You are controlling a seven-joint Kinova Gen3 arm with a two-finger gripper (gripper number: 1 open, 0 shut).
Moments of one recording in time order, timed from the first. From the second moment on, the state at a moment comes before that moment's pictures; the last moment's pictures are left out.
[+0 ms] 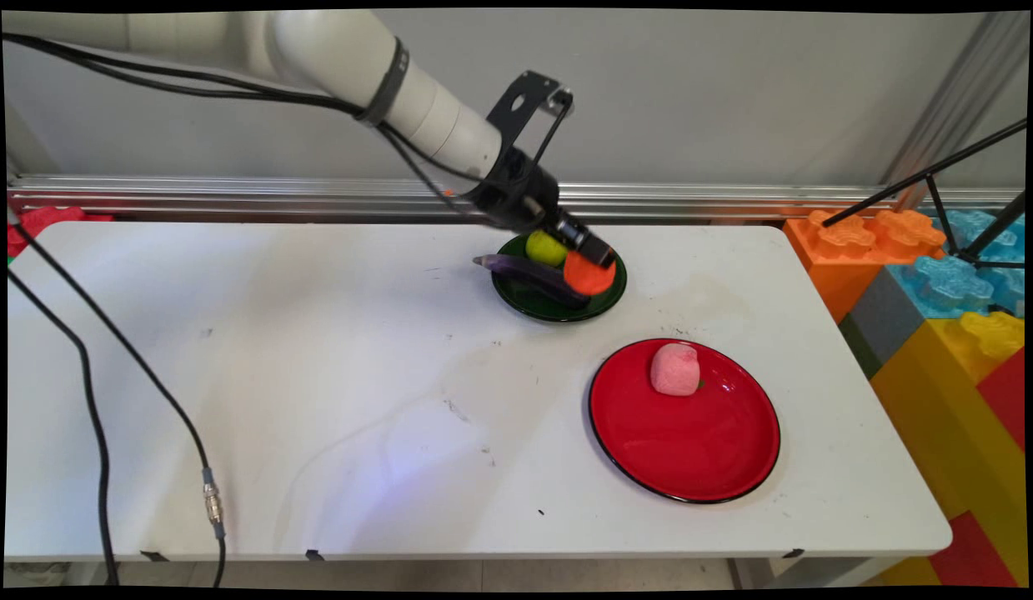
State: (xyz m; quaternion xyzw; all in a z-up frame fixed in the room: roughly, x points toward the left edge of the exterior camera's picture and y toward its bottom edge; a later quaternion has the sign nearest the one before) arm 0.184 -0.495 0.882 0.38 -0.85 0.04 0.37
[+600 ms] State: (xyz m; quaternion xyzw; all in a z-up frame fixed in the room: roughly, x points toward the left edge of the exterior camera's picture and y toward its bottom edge) arm 0.197 -0.458 0.836 0.36 -0.87 0.03 0.32
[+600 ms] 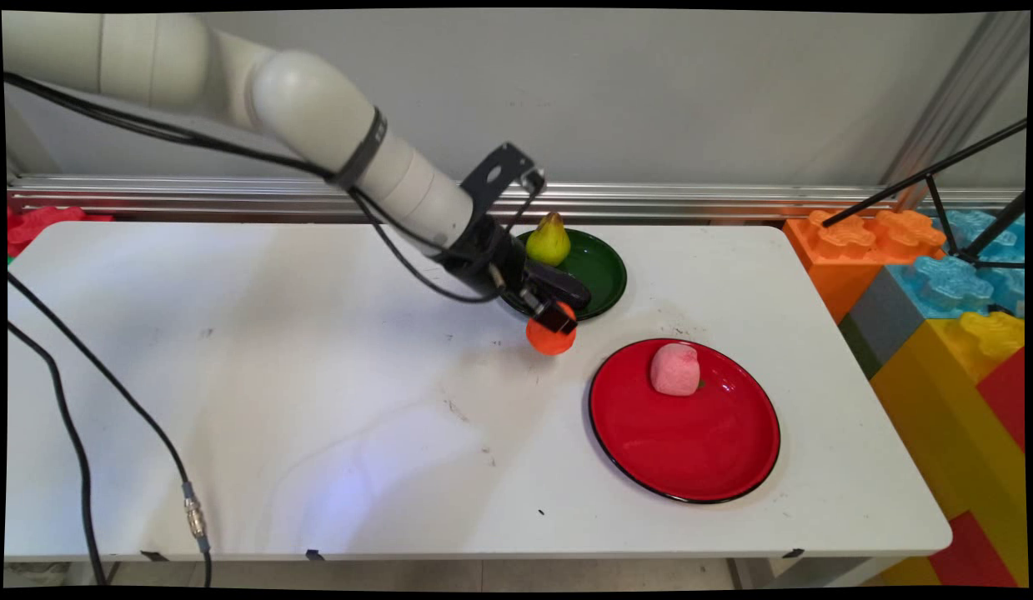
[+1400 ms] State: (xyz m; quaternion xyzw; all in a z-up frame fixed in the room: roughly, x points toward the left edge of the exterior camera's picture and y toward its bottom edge) arm 0.198 -0.456 0.770 0.35 -0.89 0.03 0.30
